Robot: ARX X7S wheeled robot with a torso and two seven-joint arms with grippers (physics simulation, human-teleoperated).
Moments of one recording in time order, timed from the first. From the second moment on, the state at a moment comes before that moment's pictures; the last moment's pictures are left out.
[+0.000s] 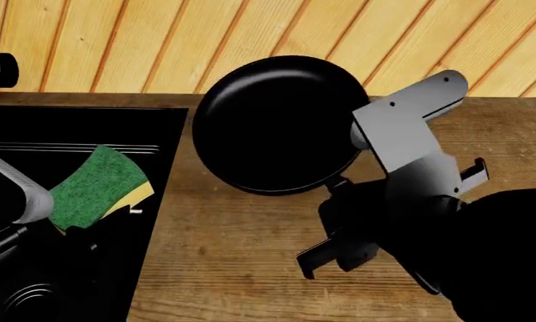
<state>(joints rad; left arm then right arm) -0.71 -0.61 0.21 0.46 -0.83 -1.09 0.02 1.17 0.71 -0.57 -0.17 1.32 1.29 0.34</state>
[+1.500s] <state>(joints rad) -0.69 -0.63 0.21 0.42 -0.84 -1.06 0.02 0.97 1.00 -0.51 -0.41 1.39 1.15 0.14</state>
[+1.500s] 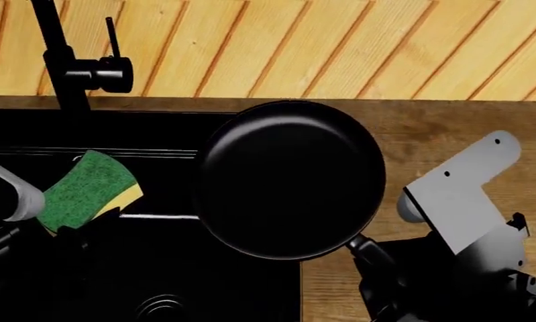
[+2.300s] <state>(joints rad) -0.68 -0.64 0.22 0.41 -0.84 -1.04 0.02 0.96 1.00 -0.53 -0.42 1.35 1.13 0.11</state>
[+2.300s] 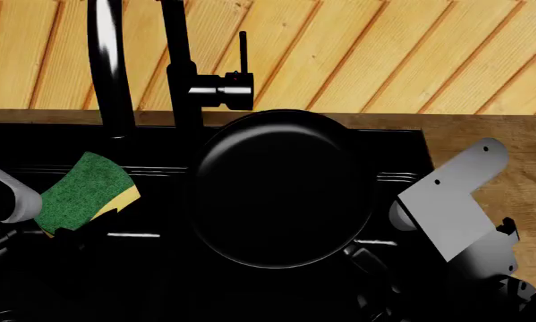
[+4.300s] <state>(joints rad) -0.67 -0.66 0.24 0.39 -0.85 -1.00 0.02 0.83 0.99 -0.55 -0.41 1.34 1.03 0.13</state>
